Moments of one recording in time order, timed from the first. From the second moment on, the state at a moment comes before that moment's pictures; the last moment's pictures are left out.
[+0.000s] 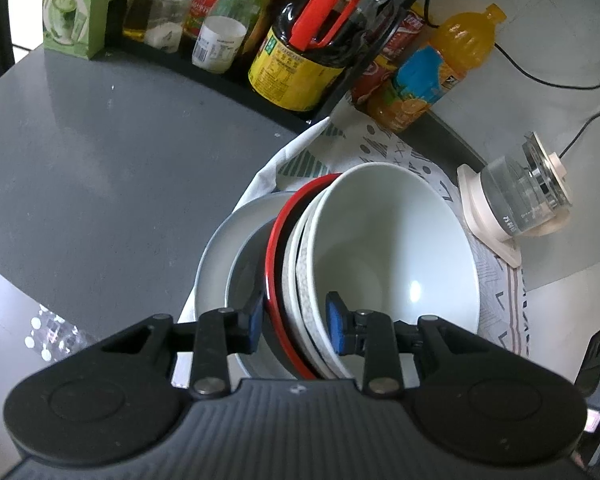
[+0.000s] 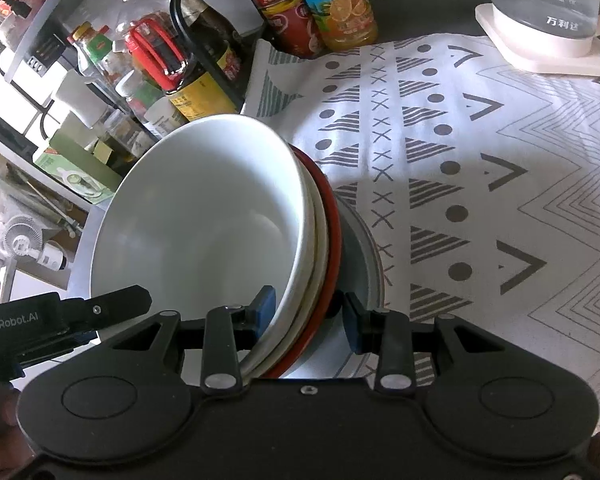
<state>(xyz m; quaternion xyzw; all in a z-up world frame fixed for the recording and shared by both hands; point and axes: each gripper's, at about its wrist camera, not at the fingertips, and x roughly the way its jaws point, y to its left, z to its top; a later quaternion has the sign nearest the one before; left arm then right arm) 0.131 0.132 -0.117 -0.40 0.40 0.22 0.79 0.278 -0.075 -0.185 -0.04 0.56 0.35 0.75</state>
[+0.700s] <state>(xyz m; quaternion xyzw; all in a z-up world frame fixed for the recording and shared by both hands) 0.127 0.129 -0.097 -0.35 0.43 0.20 0.80 0.254 -0.112 -0.149 0.01 0.51 0.30 0.81</state>
